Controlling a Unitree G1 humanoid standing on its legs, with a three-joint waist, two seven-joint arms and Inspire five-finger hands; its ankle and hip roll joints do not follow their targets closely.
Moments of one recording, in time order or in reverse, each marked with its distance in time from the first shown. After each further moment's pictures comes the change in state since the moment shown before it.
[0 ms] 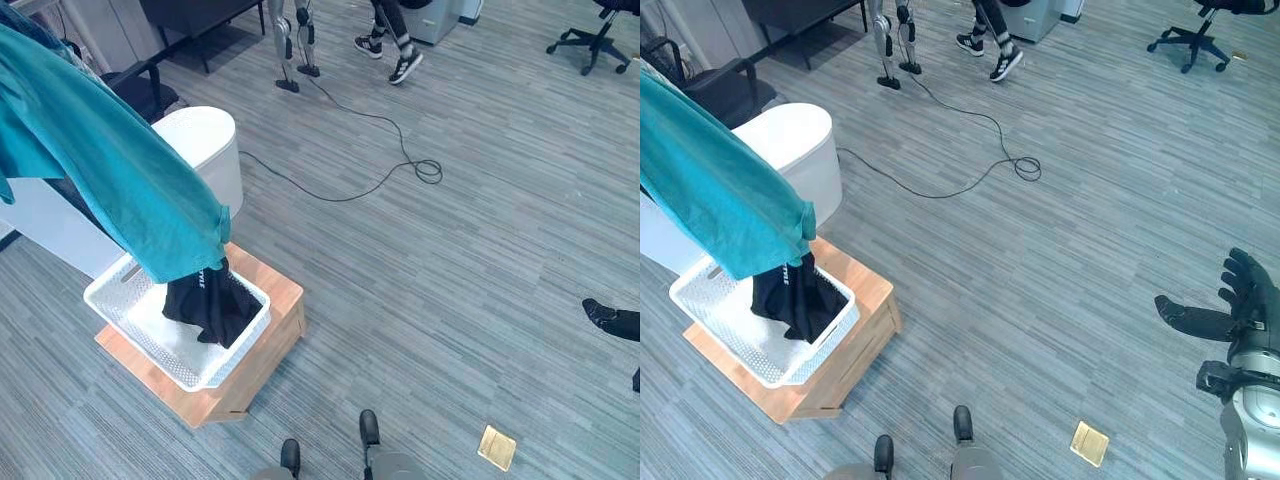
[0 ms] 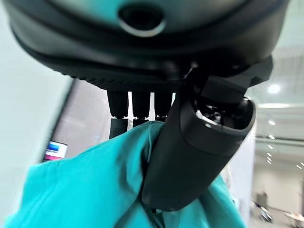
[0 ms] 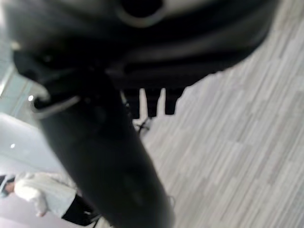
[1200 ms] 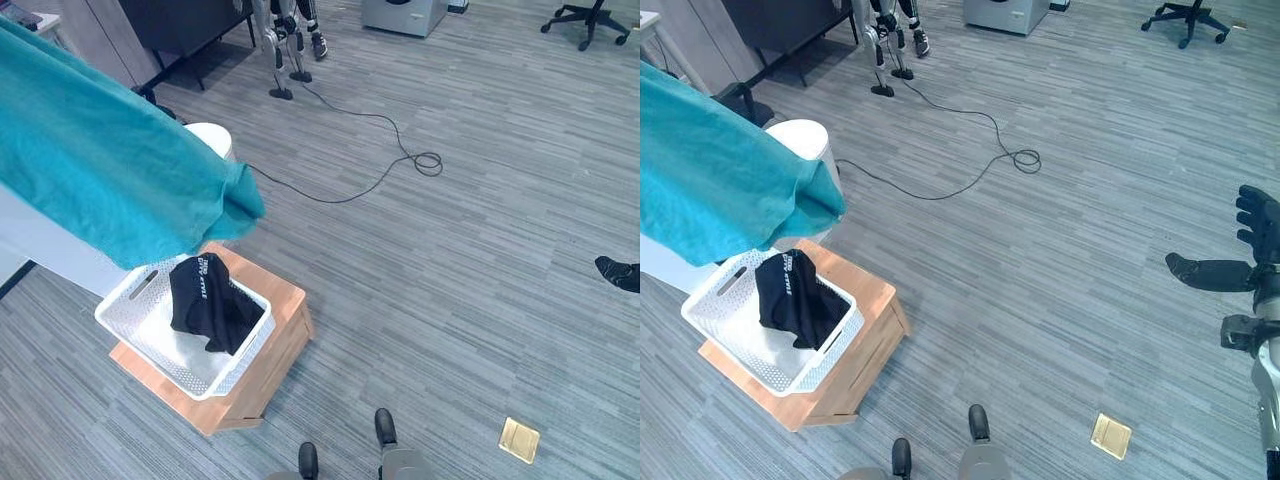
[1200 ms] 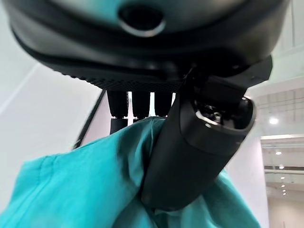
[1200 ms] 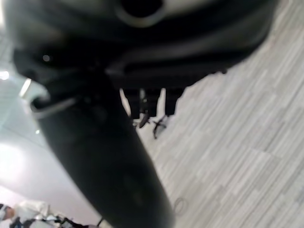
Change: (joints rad) left arm 0.597 0.104 0.699 0.025 -0.076 0.002 -0.001; right arm -0.088 -0.223 0.082 0.006 0.000 0.001 -0.004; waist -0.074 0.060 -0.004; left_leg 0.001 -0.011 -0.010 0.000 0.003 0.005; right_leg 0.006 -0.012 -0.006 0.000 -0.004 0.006
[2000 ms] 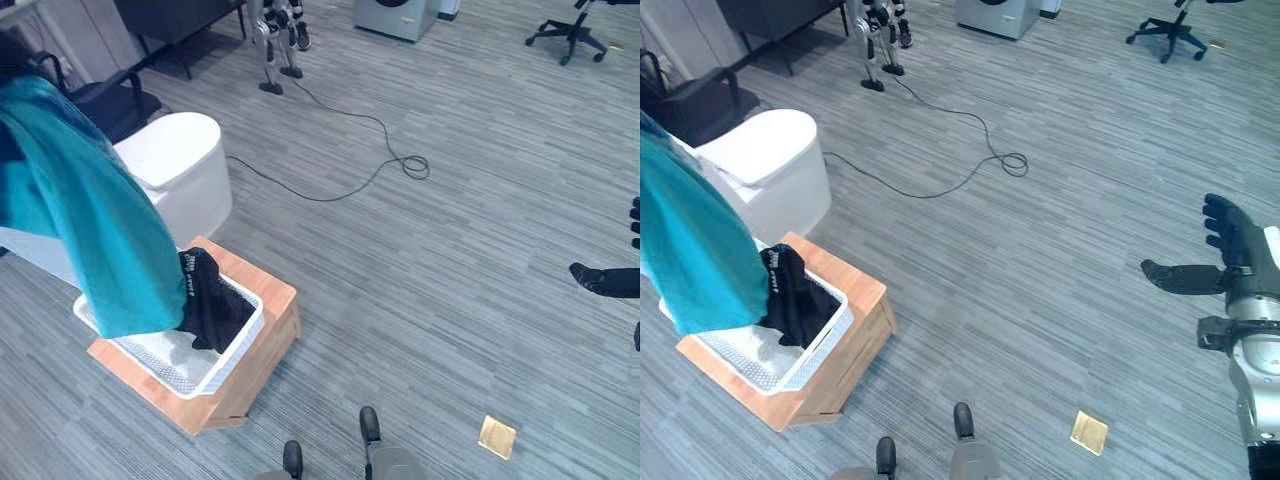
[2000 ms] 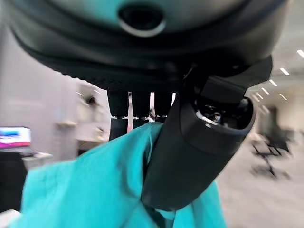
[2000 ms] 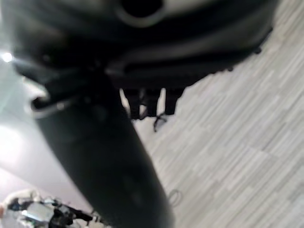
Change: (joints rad) left arm 0.357 -0.003 0.052 -0.411 0.244 0.013 -0.070; right arm -0.047 0.024 0.080 -0.002 -0.023 0.001 0.016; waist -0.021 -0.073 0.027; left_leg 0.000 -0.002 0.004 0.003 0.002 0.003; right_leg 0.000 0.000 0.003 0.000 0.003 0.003
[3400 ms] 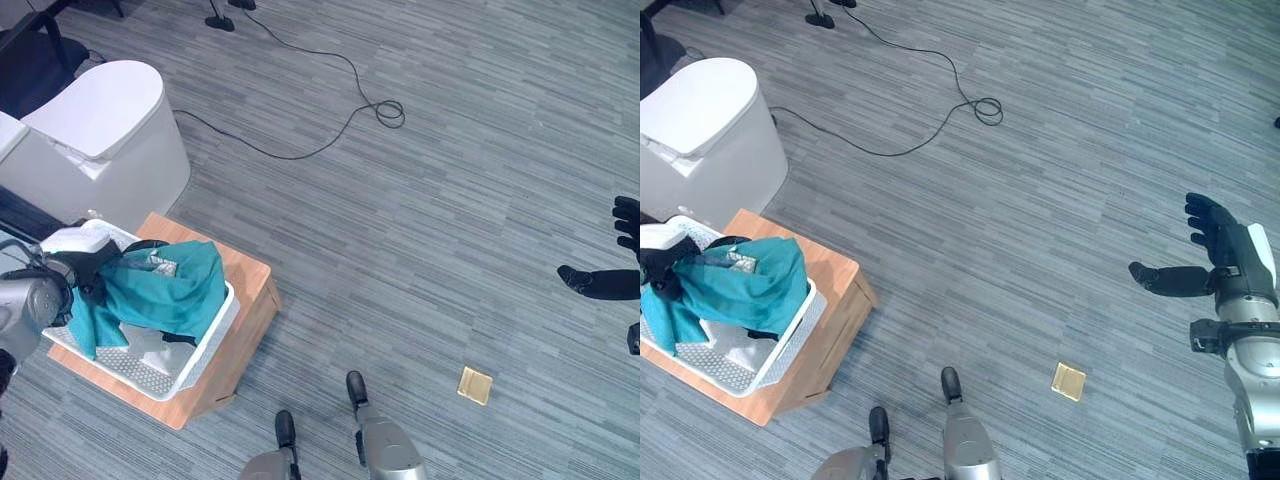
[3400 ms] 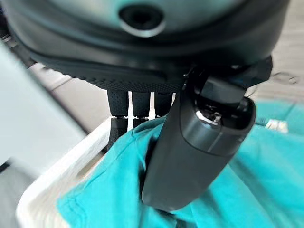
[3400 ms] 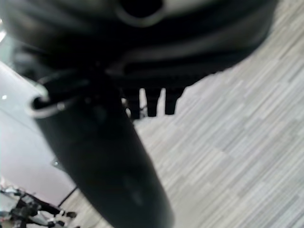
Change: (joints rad) left arm -0.749 -0.539 -1.025 0.637 0.496 0.114 -0.132; right arm 0.047 0.000 -0.001 -0.076 -0.017 -0.001 0.016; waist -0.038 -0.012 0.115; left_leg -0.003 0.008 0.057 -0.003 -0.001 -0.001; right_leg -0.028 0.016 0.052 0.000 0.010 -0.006
